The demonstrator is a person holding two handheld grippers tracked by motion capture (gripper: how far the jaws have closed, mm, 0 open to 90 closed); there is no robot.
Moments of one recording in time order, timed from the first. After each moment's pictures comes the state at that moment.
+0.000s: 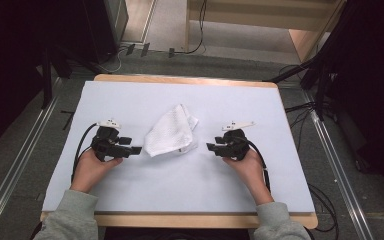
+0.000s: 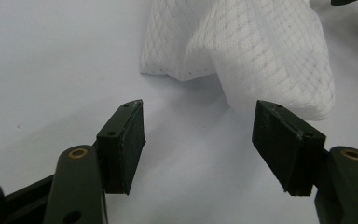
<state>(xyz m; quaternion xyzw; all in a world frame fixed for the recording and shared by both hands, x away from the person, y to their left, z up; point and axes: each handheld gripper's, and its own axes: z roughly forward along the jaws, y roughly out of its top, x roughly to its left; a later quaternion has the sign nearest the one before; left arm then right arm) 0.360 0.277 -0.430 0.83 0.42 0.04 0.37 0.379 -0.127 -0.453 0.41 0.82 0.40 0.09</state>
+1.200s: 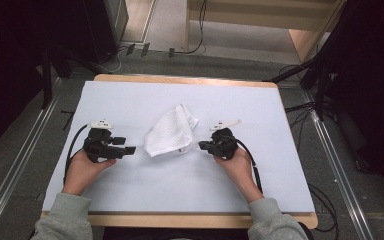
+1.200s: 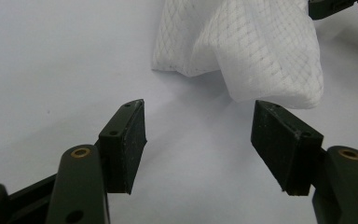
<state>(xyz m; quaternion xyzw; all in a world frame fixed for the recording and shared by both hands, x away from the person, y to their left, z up) 0.347 0.292 -0.423 0.81 0.43 0.06 0.38 0.384 -0.094 -0.454 0.37 0.84 0.40 0.05</state>
